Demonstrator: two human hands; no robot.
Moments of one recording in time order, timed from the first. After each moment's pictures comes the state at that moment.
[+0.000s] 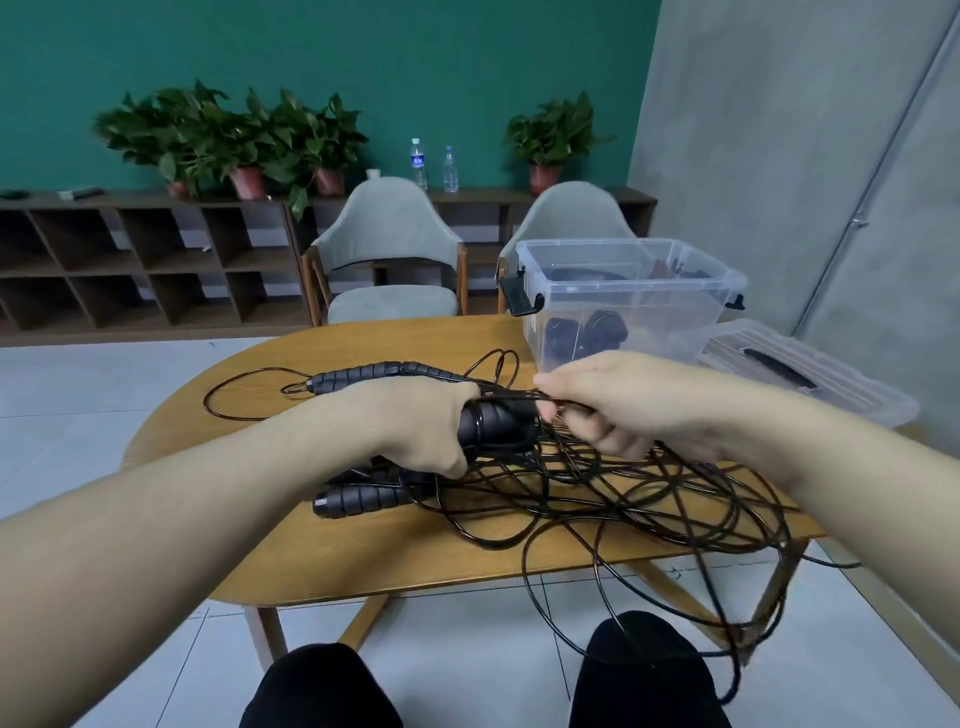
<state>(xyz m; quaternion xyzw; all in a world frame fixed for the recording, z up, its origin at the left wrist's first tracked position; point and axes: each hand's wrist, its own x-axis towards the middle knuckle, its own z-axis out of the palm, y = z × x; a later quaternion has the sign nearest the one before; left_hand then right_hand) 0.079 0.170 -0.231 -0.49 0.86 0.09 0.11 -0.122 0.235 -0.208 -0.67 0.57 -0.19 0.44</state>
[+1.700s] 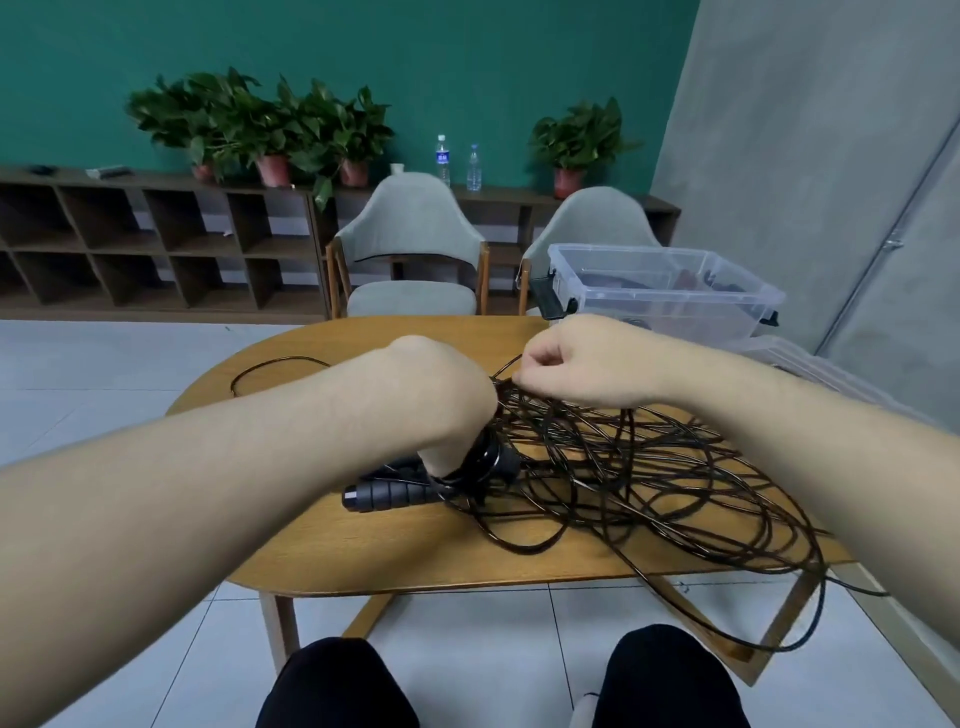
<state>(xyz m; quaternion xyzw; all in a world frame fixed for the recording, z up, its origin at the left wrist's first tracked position) 0.081 0.186 -0.200 -0.45 0.83 -0.16 0.29 -0.080 0.178 -0.201 -0.84 0.53 -0.10 0.11</state>
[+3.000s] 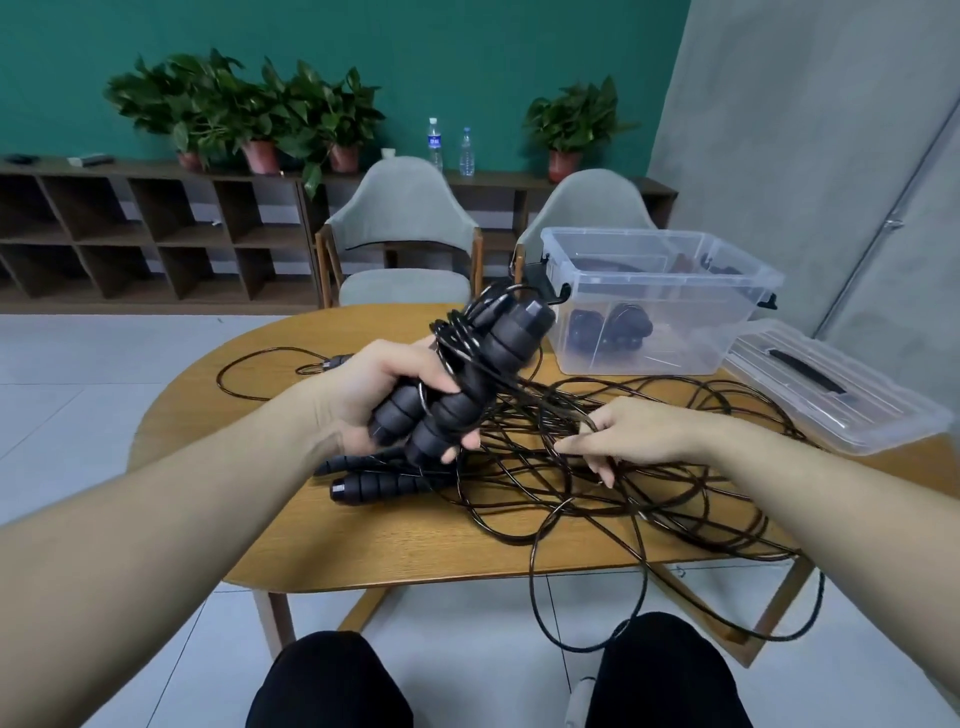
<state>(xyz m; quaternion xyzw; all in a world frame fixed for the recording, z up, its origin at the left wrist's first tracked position) 0.134 0.137 -0.262 -0.18 0.54 0.80 -0.20 -0.151 0.165 -0.293 -0.72 0.62 -0.02 0.30</state>
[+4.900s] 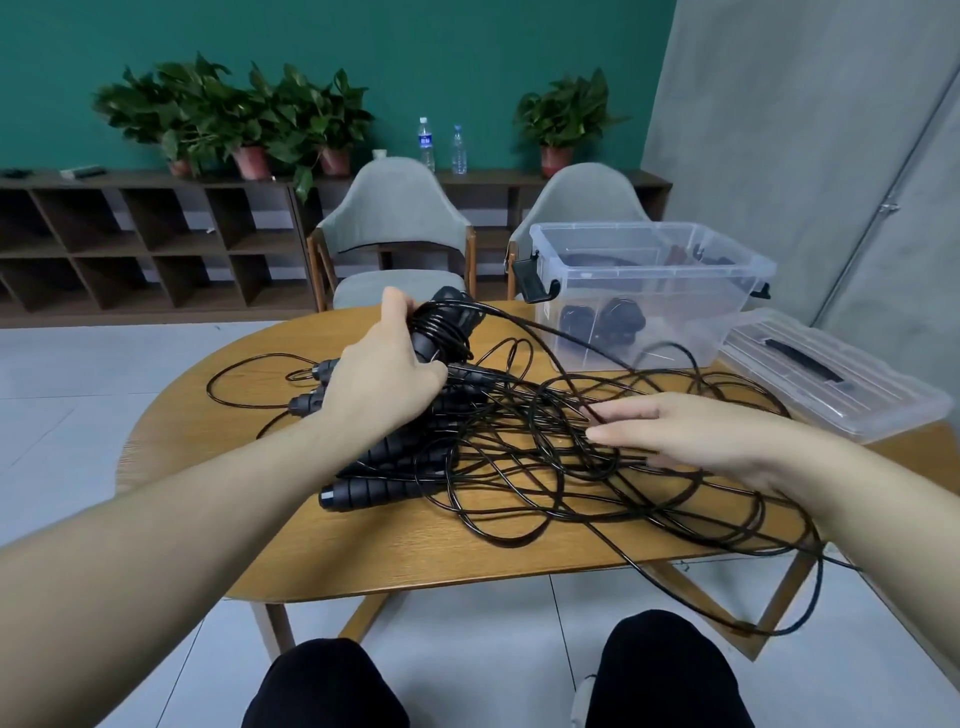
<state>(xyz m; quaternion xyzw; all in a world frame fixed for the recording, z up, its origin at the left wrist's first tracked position) 0.103 0.126 -0.274 -0.59 0.73 0.13 -0.32 -0.172 0.206 -0.272 -0.63 0.65 -0.18 0.40</state>
